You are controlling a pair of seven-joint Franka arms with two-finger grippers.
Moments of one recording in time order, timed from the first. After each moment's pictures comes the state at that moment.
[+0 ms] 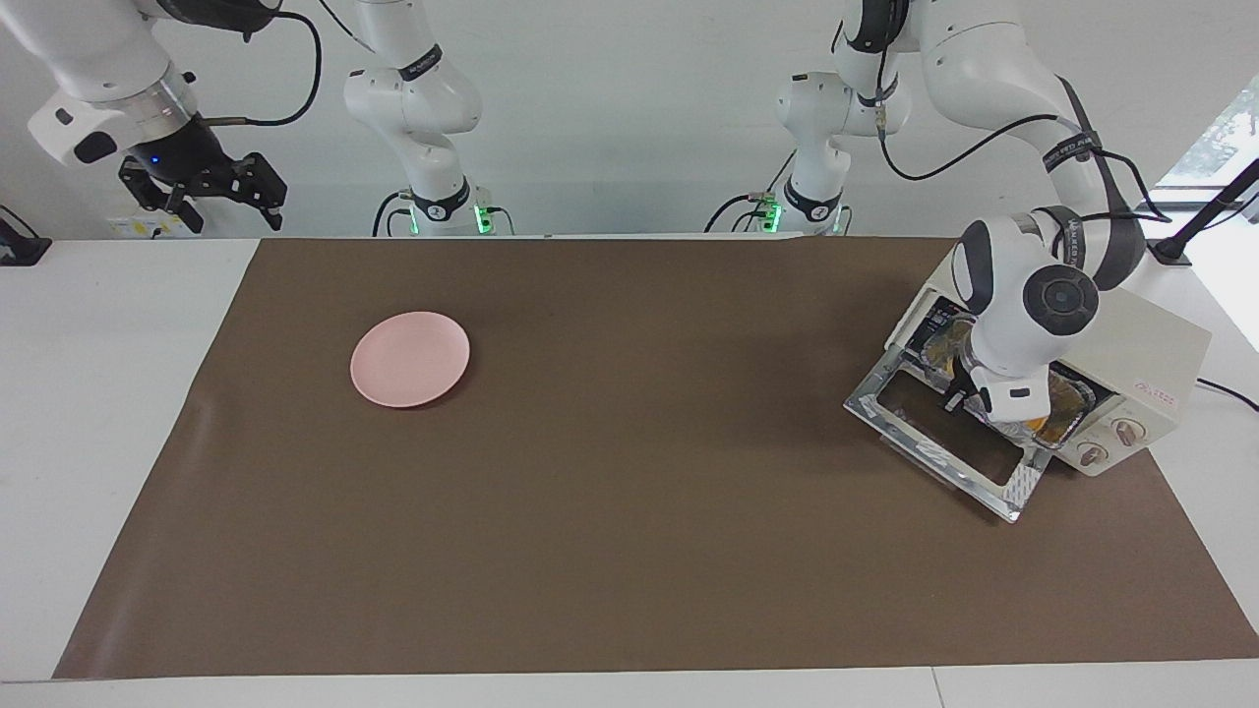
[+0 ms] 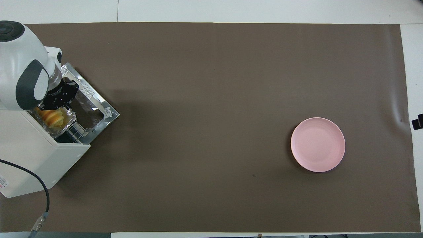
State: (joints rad) left arm -0.20 0.34 0.16 -1.70 0.17 1.81 -0.81; right arm -0.14 -0.08 -0.02 -1.60 -0.05 1.42 -0.21
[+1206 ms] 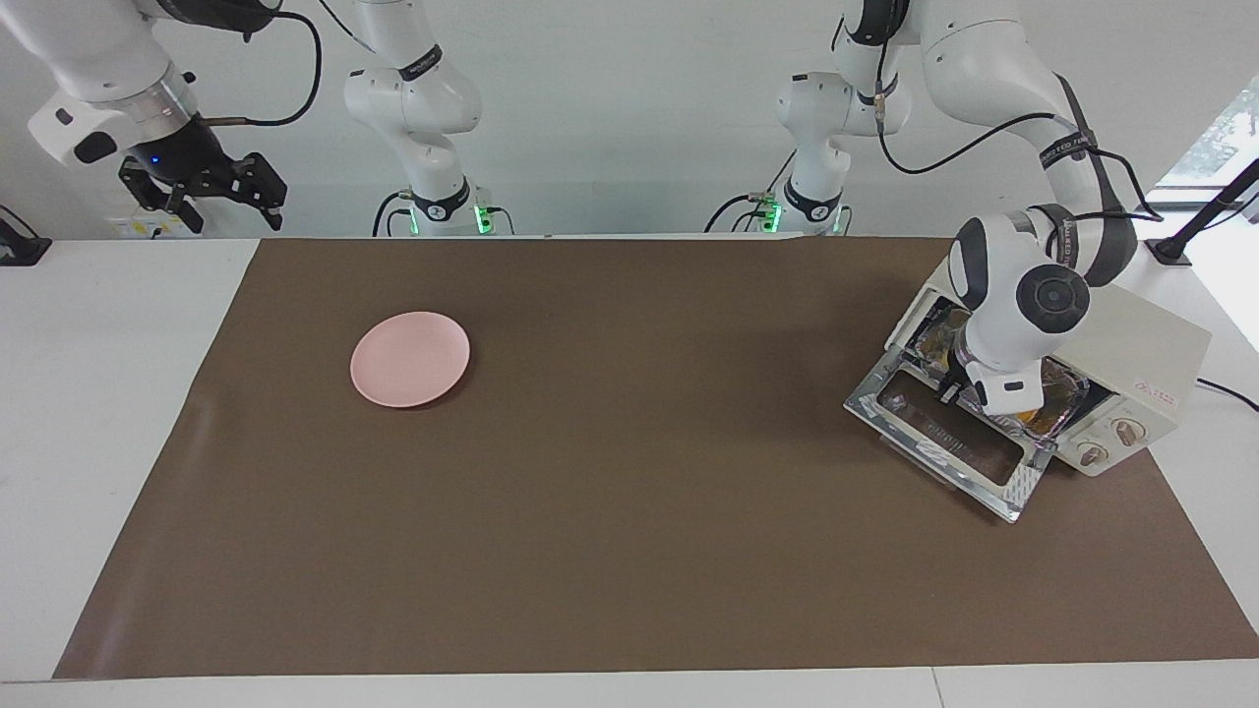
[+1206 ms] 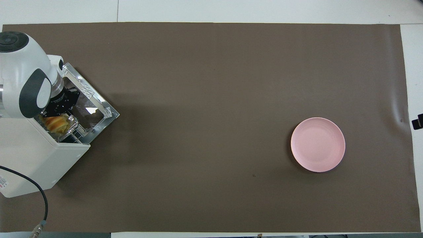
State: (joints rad) left arm -0.20 0.31 0.17 -1.76 0.17 1.79 -0.84; right arm -0.14 -0.08 -0.02 -1.60 -0.05 1.42 -0.21
